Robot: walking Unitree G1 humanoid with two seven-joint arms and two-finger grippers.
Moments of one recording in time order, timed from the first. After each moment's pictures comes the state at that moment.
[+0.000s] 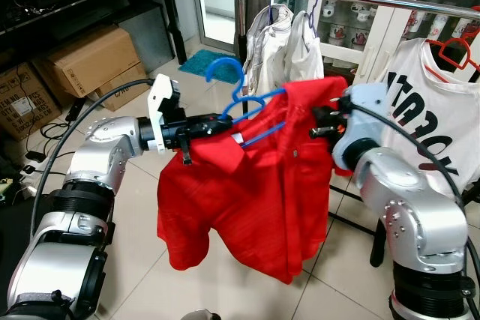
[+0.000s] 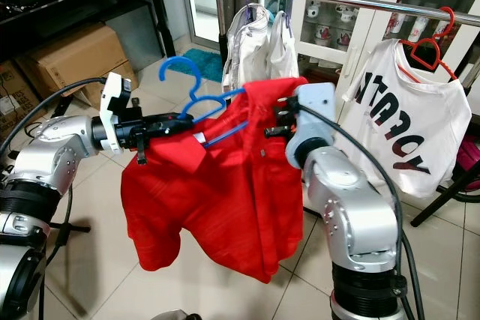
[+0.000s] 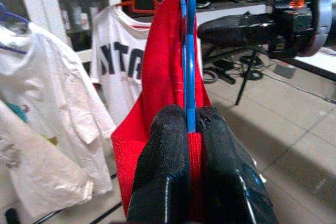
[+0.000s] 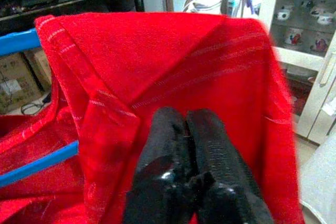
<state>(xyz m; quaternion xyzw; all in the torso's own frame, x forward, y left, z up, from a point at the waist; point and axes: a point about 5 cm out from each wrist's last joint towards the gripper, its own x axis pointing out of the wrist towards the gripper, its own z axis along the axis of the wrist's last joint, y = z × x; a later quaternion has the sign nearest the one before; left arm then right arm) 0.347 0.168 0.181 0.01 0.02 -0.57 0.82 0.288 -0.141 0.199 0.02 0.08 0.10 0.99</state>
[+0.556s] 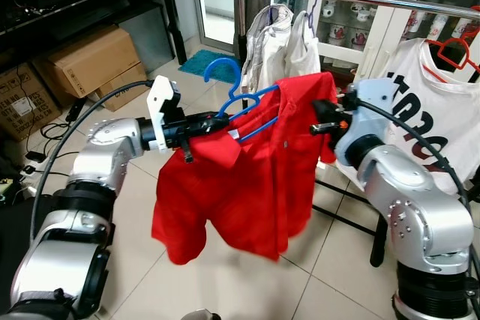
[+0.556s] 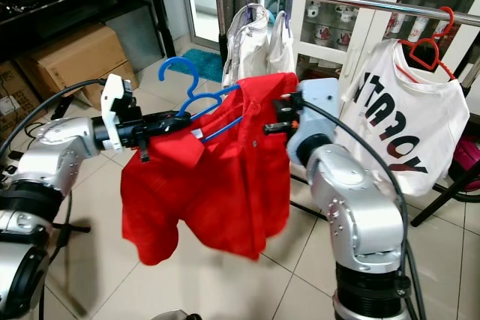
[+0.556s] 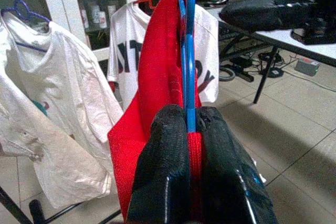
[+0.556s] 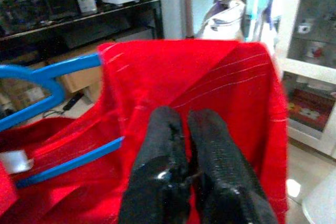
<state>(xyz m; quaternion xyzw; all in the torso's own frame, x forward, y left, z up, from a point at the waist) 0.352 0.167 0.177 0.03 0.01 -0.55 0.84 0.286 -0.133 0.205 0.02 0.05 0.15 0.99</state>
